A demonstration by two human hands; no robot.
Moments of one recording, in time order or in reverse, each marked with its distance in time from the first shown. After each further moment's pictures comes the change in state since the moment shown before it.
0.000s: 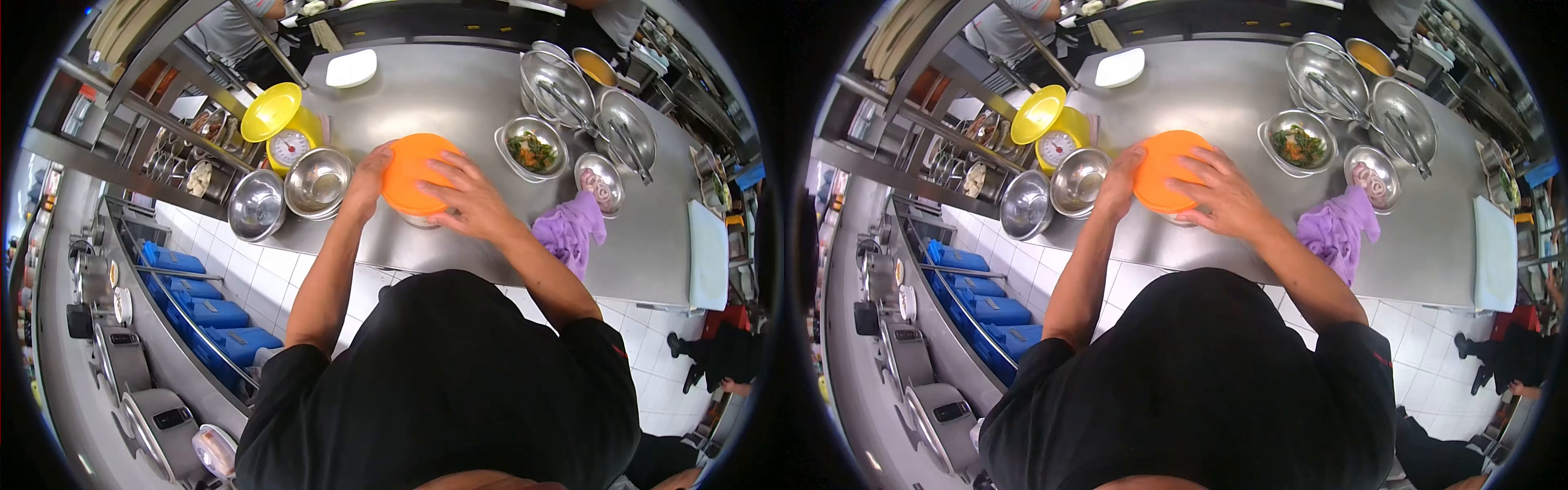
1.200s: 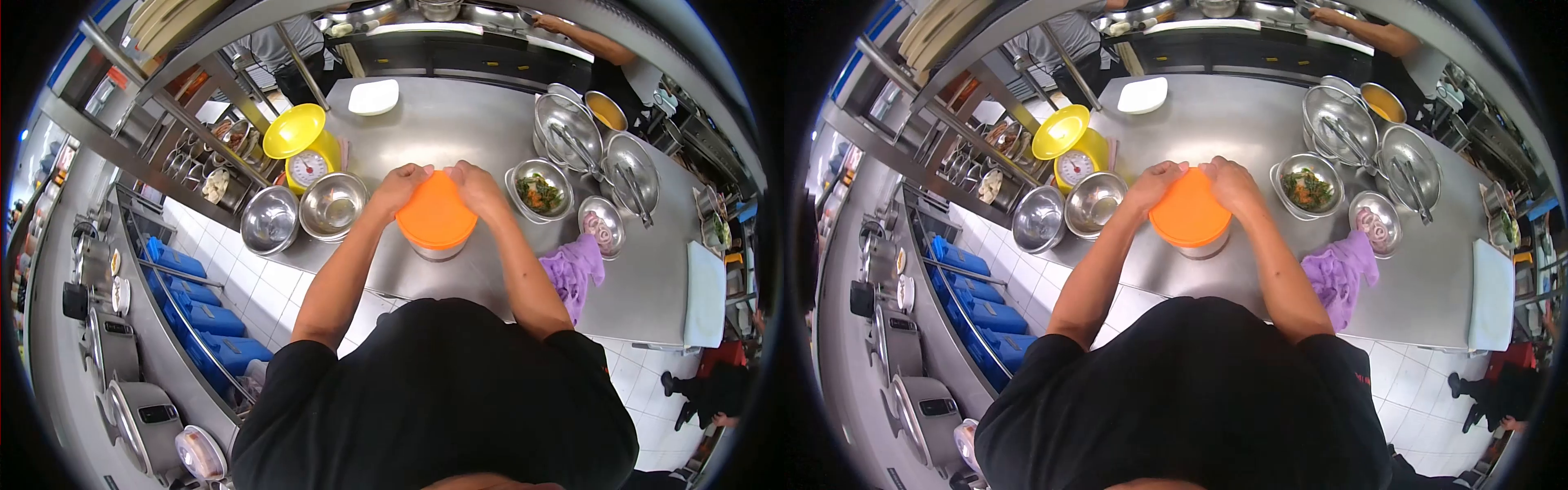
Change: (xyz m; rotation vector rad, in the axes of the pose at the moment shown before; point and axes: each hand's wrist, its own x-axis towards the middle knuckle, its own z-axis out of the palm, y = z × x) left_hand 0.046 0.007 0.012 0.063 -0.049 -0.177; right_hand 0.073 0.044 0.002 0.193 -0.185 0.824
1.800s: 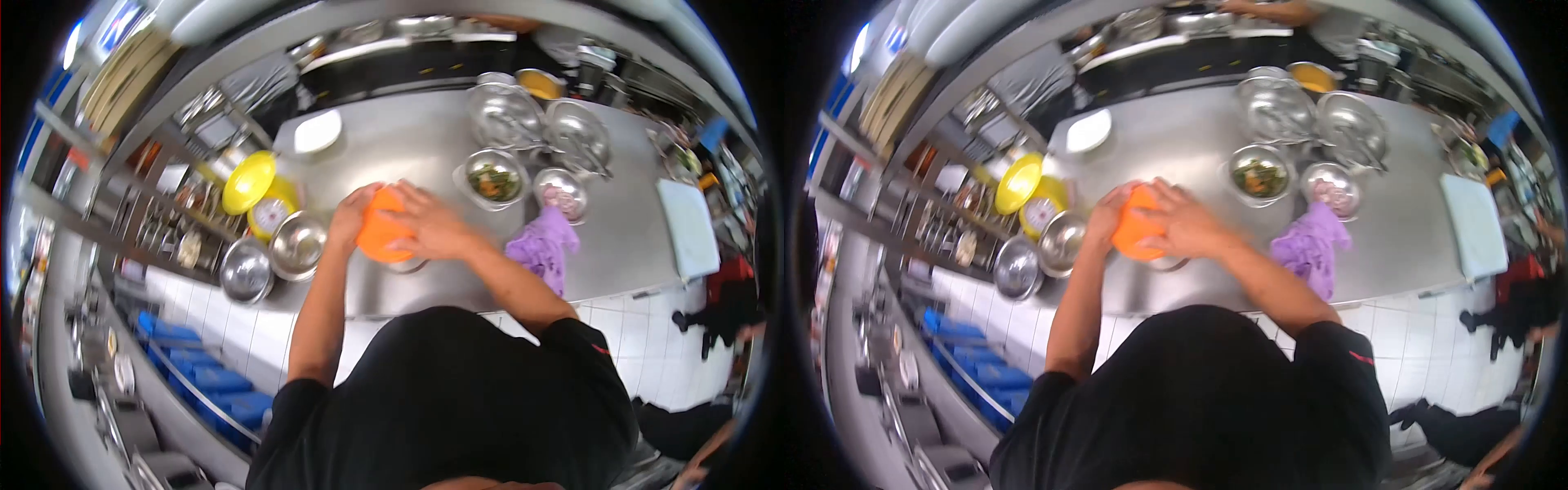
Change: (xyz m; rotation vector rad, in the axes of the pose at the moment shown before) left_hand 0.001 -0.011 -0.010 -0.114 -0.078 0.127; right_hand -0.062 0.006 0.009 -0.317 0.129 -0.629
